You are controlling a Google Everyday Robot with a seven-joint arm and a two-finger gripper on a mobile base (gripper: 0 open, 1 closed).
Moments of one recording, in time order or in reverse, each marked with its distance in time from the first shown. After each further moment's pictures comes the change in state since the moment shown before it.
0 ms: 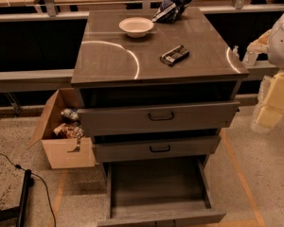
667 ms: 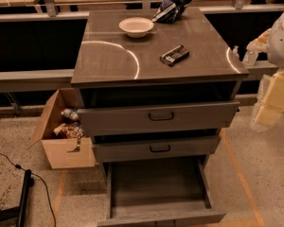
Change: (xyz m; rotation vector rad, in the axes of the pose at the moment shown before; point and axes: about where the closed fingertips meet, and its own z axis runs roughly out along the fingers) arm 0.001 -0.002 0.000 0.007 -0.007 0.007
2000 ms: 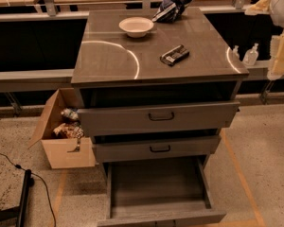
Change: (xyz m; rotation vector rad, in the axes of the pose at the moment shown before) arm 0.031 -0.147 0.020 0.091 0.021 -0.318
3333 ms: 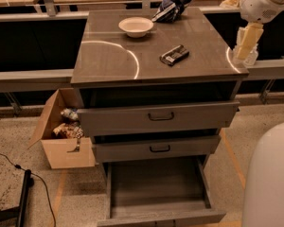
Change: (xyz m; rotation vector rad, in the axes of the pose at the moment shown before) arm -0.016 -0.091 0.067 0.070 -0.165 -0.015
